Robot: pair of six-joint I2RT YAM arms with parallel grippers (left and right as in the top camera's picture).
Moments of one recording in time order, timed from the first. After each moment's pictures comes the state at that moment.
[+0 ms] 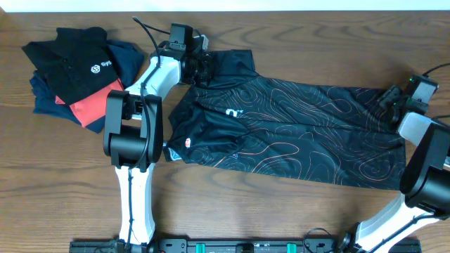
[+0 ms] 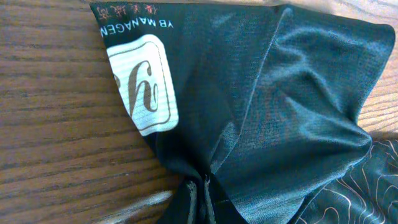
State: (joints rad) left arm -0.18 2.33 1.73 -0.49 0.42 -0.26; right arm -0.41 1.95 0.99 0.17 0.16 0.33
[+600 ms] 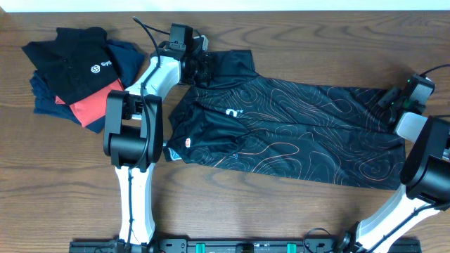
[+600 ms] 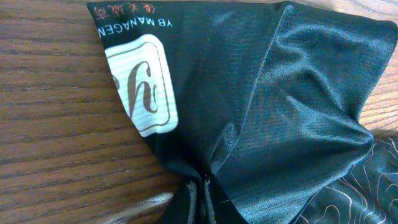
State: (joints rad) left arm -0.18 2.33 1.73 -0.50 0.42 -0.26; right arm -0.41 2.02 1.00 0.26 0.10 0.34
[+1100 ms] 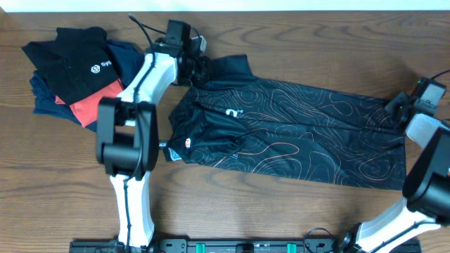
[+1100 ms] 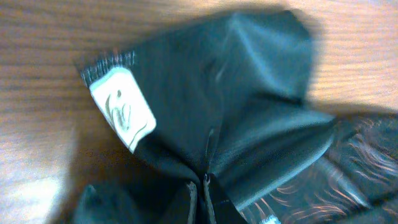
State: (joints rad) left arm -0.18 2.19 1.72 -0.70 0.42 -0.26; right arm -0.46 1.87 1.00 -0.01 0.11 0.34
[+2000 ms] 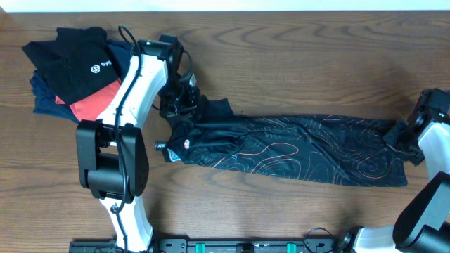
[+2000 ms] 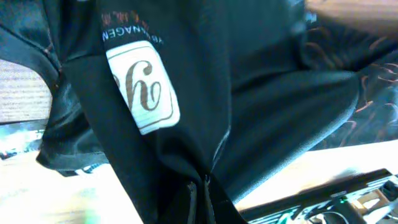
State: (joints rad) left arm -0.18 2.01 1.64 -1.34 0.38 -0.22; right arm -0.46 1.61 1.00 -0.75 0.17 0.37
